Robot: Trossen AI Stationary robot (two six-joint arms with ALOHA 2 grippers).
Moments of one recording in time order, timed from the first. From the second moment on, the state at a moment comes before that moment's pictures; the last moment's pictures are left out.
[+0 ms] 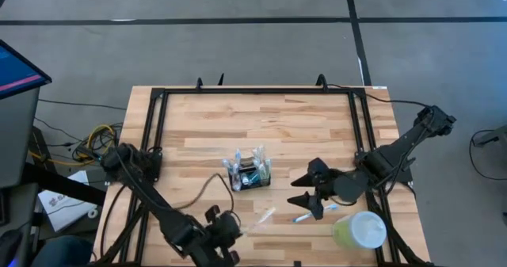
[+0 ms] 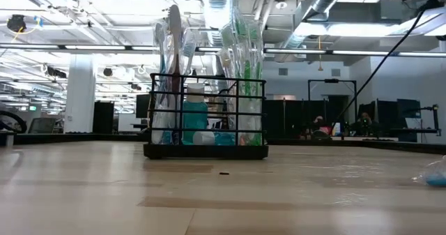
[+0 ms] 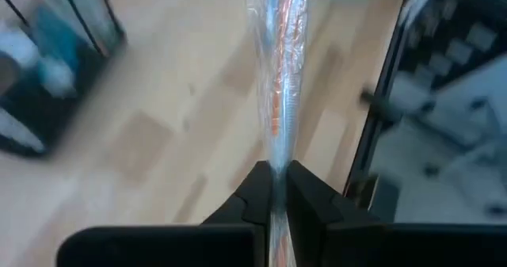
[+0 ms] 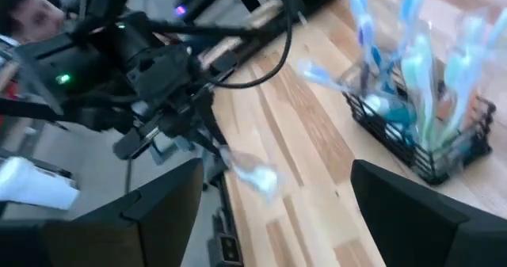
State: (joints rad) left arm -0.79 1.91 1.59 -0.72 -0.63 -1.17; right arm 0.63 1.29 1.19 -0.47 0.47 0.96
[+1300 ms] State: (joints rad) left arm -0.32 1.44 1.59 -0.44 -0.50 -0.48; right arm 0.20 1.26 1.20 0.30 0.23 0.50
